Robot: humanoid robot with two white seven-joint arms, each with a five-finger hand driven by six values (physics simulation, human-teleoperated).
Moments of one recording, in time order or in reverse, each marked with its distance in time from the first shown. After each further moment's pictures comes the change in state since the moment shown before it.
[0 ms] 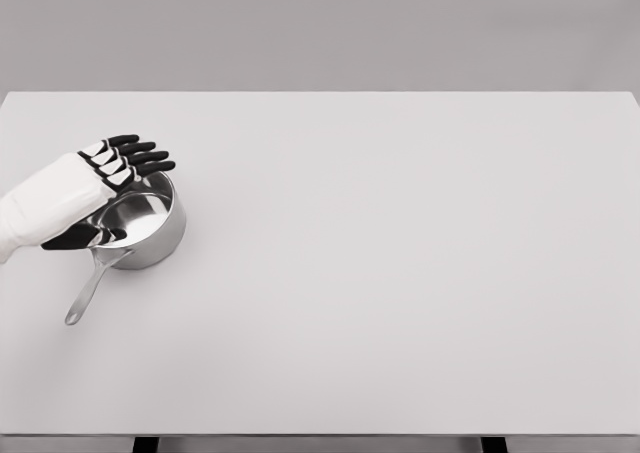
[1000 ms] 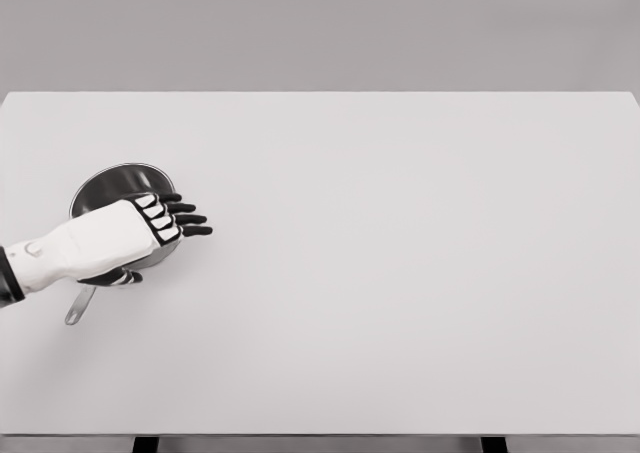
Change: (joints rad) left arm -0.064 0.043 -0.171 -0.002 -0.127 -0.001 -0.132; right arm 0.000 0.000 0.000 0.000 0.000 0.000 0.000
